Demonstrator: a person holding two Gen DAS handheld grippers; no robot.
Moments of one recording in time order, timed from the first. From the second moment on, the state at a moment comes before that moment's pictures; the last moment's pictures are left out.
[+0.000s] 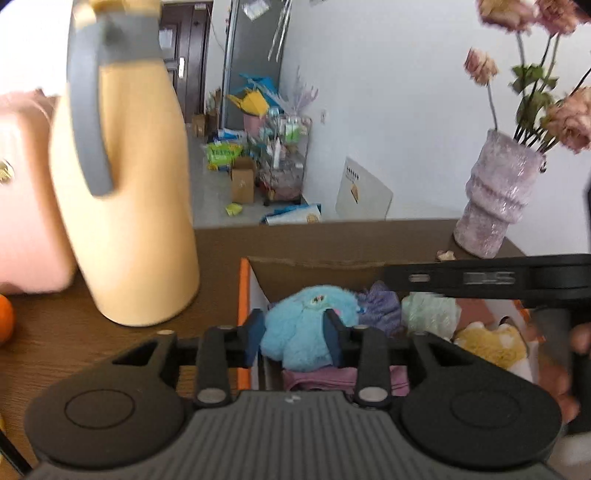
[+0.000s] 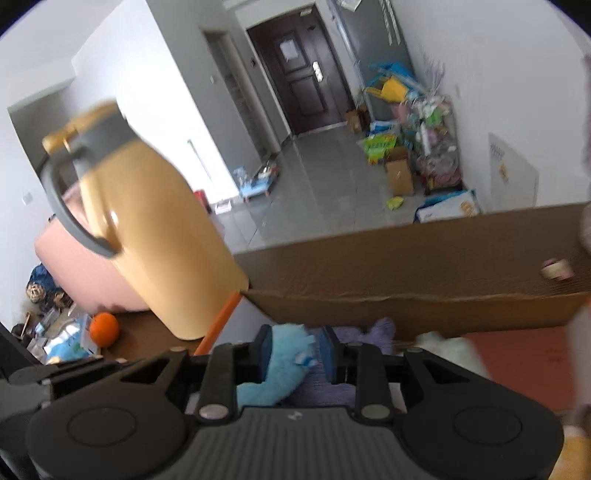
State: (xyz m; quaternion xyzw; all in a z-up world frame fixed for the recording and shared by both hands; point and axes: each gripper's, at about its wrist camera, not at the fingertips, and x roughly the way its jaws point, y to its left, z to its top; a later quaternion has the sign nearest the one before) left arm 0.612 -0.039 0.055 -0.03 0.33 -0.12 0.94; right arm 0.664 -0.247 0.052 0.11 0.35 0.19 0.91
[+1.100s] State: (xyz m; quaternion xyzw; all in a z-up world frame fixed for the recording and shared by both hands) left arm 0.358 -0.065 0.099 -0.01 0.09 -0.04 0.99; right arm 0.369 -0.339 0.101 0.01 0.10 0.05 0.99
